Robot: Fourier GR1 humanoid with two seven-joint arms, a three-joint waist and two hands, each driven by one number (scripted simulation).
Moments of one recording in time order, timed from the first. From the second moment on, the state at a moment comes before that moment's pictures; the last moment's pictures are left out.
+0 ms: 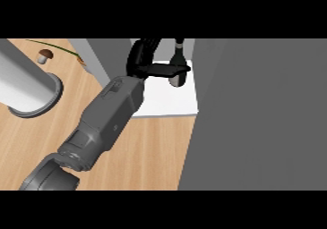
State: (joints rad) left arm -1.15 0.00 -0.10 -0.27 0.52 0.08 -0.58; right arm 0.34 -0.63 0.62 -2.51 -0.01 -0.53 0.02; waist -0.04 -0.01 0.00
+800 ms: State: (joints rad) left arm -0.79 0.00 -0.30 -0.68 0.63 0.05 -0.51; right arm 0.37 -0.66 0.60 -2.52 -0.01 -0.55 0.02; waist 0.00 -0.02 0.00
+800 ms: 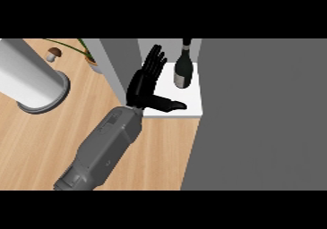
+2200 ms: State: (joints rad) left arm -0.07 0.27 -0.37 -1.47 0.67 -0.01 -0.45; right arm 0.39 -0.82 0.69 -2.51 -0.01 -0.40 -0.05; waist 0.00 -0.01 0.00
